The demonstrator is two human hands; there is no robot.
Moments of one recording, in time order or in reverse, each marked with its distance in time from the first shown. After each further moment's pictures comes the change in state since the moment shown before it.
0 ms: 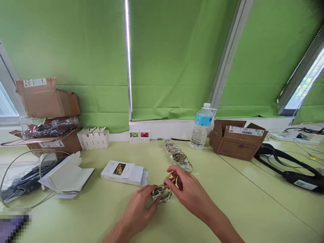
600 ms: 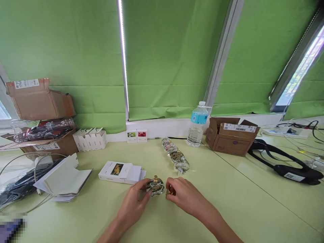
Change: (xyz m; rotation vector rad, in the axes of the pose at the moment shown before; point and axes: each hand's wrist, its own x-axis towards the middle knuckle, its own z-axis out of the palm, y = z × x) left_hand 0.006 -0.028 0.003 -0.215 0.059 -0.061; right_hand -0.003 0.035 0.021 -0.258 -0.237 0.052
